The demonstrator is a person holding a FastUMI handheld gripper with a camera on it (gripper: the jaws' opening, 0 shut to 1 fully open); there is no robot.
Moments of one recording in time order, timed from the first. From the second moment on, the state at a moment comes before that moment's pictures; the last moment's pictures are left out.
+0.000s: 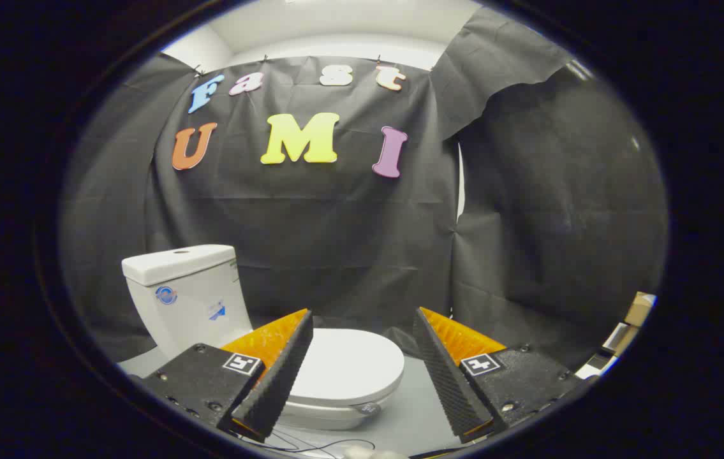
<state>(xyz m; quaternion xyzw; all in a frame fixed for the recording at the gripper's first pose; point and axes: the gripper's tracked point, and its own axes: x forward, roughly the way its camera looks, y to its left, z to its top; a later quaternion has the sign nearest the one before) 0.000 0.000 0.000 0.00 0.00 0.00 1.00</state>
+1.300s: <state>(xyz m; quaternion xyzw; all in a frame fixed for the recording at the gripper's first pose) 0.003 0.012 -0.007 0.00 0.02 0.01 1.00</state>
